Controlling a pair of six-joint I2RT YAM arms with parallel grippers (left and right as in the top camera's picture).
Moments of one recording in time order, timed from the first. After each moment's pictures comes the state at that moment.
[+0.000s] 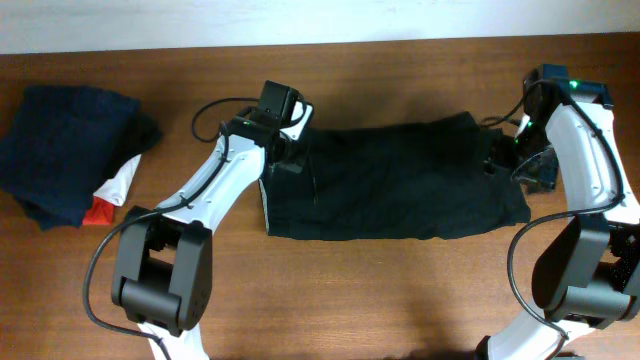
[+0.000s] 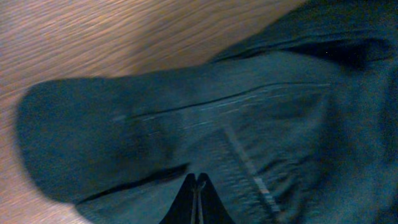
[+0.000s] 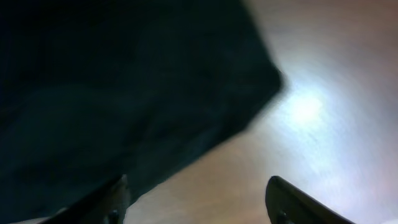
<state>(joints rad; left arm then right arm) -0.38 1.96 1.47 -0.61 0.06 0.03 -0.20 1.88 1.63 -1.35 0.01 0.20</state>
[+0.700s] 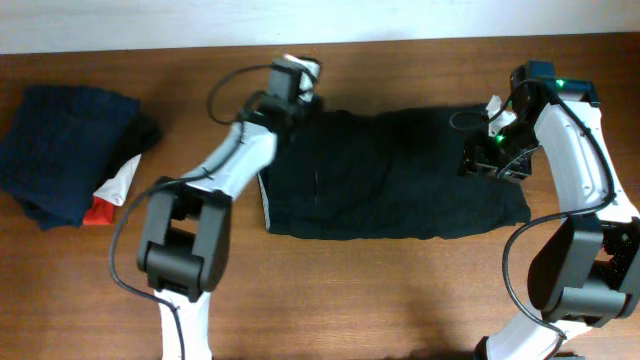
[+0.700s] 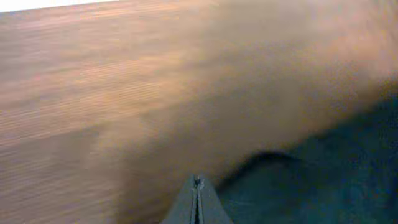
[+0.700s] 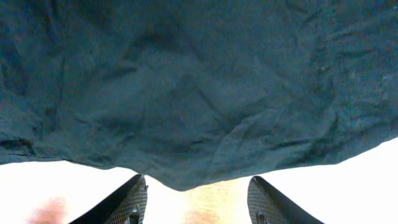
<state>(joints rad) -0.35 2.16 1.62 -0.19 0.08 -0.16 -0.15 1.88 1.63 -1.32 -0.22 0.02</state>
